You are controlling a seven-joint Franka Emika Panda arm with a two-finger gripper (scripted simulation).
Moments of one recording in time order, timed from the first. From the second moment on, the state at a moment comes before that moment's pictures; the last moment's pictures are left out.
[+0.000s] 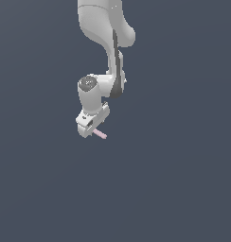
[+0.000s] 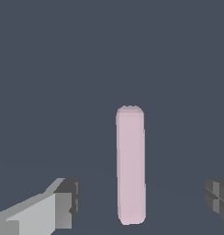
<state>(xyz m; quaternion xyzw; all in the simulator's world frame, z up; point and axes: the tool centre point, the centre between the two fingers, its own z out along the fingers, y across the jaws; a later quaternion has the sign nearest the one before) -0.085 -0.102 0.059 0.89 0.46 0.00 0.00</state>
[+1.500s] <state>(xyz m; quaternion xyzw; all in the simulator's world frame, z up) -0.086 -0.099 0.010 0.88 0.47 0.00 0.00</state>
